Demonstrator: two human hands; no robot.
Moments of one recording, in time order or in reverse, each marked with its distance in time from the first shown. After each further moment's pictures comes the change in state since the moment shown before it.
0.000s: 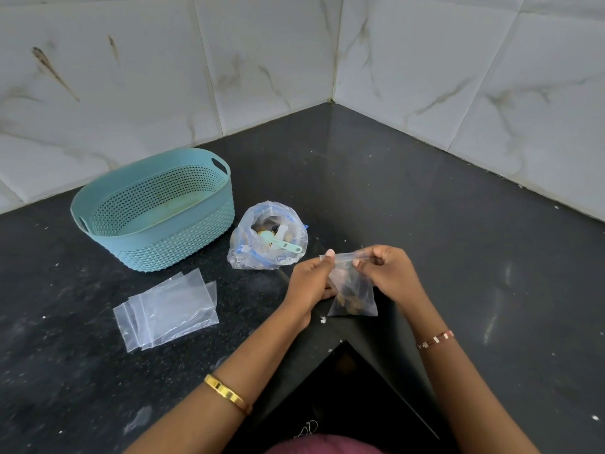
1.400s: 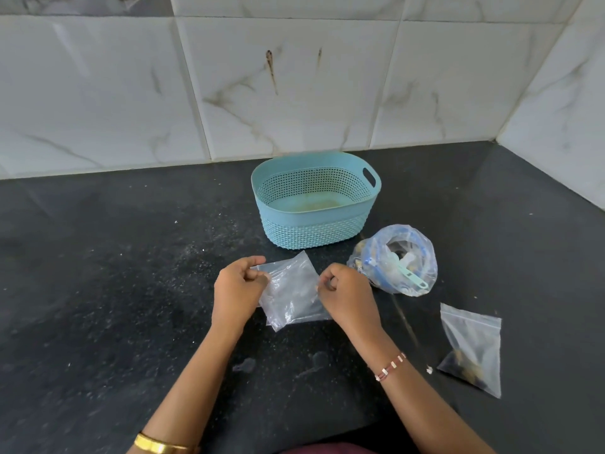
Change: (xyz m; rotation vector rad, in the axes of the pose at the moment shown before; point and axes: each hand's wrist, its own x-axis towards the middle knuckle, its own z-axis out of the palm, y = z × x) left_hand -0.096 -0.003 -0.201 0.251 0.912 0.164; right_hand -0.044 -0.073 0.183 -0.396 -0.398 -0.445
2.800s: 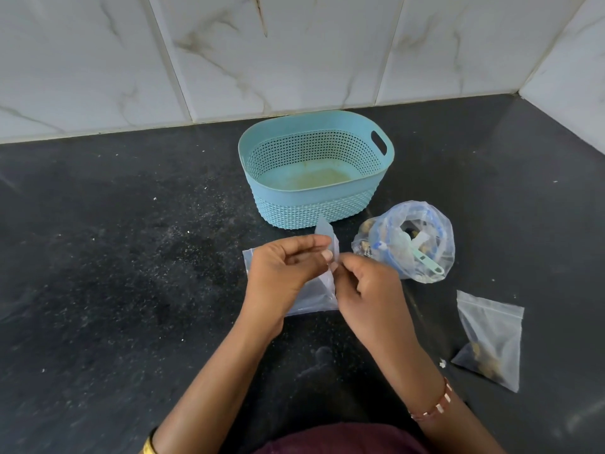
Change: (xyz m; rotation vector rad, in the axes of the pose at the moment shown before) left_hand -0.022 0.045 0.032 -0.484 -0.353 -0.011; right_hand -0.020 -0.012 -0.024 0.114 0.065 -0.121
